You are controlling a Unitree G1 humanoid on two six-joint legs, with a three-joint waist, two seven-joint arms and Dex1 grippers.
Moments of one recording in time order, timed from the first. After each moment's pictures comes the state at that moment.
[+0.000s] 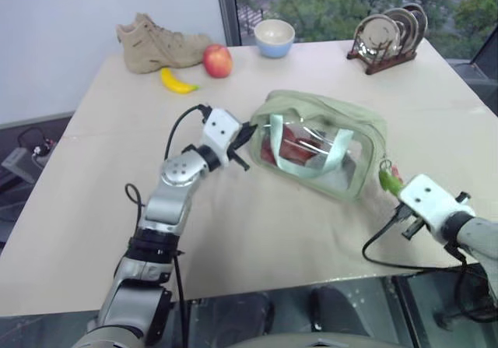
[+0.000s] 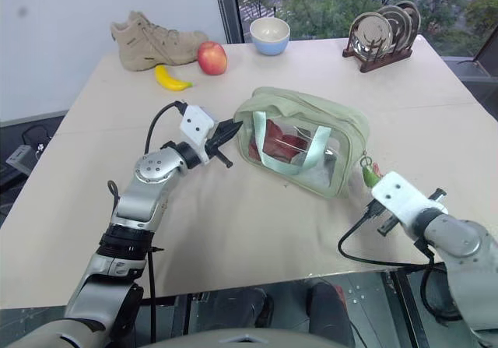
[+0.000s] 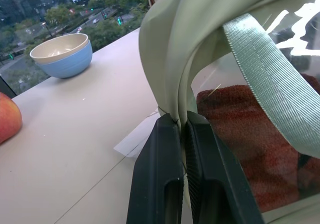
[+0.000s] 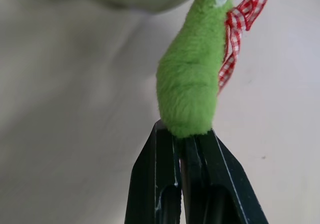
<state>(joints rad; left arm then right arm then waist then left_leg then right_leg) -0.50 0.41 -0.08 0.07 -0.12 0.15 -0.55 0.14 -0.85 -0.05 -0.80 -0.08 0.95 0.57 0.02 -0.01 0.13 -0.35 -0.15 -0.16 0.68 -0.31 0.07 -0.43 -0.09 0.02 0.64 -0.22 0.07</state>
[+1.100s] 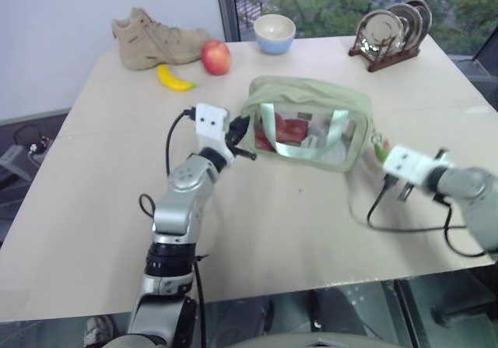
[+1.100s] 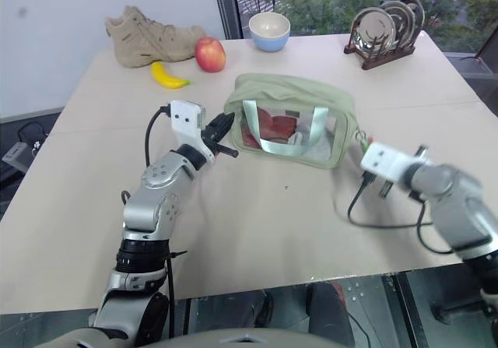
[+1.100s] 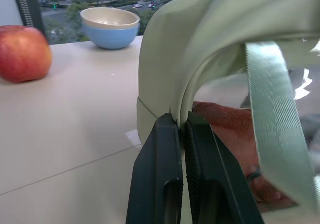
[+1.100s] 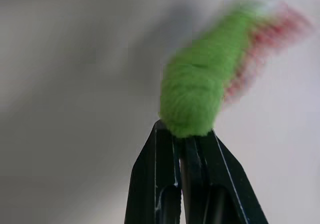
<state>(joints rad) -0.43 0.21 0.03 -0.14 -0.22 0.43 -0.30 -0.27 -0.92 0.27 -0.26 -0.21 0.59 0.69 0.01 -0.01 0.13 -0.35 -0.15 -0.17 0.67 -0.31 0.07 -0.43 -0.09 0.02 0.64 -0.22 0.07</state>
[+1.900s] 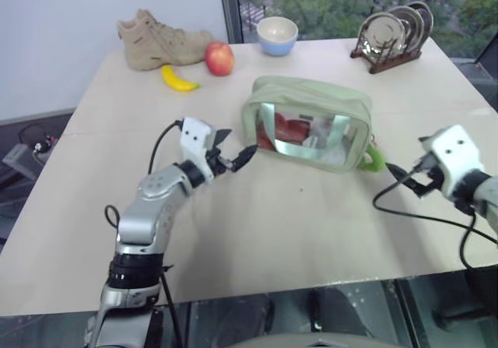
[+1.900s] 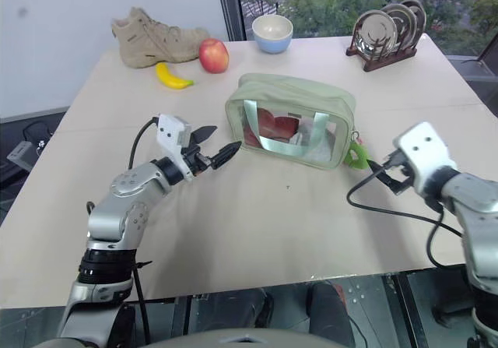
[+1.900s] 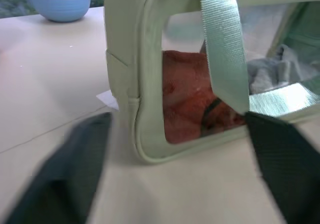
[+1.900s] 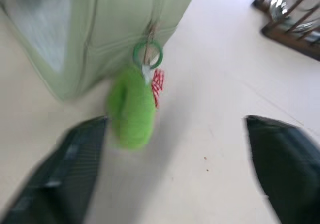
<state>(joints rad) -0.34 0.43 0.08 -0.15 -0.40 0.46 -0.64 -0.08 -0.68 -0.38 -0.60 0.19 0.79 0.70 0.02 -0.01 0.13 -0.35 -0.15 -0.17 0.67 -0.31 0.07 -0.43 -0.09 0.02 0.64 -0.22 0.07</state>
